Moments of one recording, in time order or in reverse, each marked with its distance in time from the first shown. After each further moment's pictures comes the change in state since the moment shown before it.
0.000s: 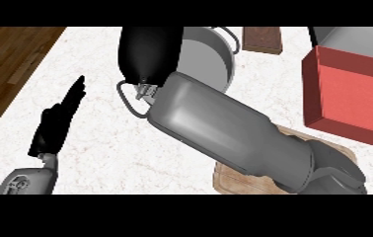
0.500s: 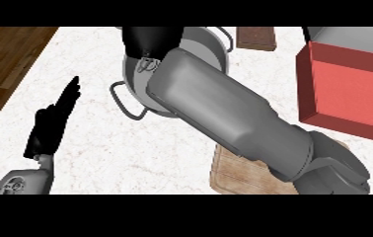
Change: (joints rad) left arm 0.009 0.003 0.022 0.000 0.003 0.009 -0.004; right arm -0.089 0.002 -0.061 0.165 0.014 -0.140 -0.036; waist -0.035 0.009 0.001
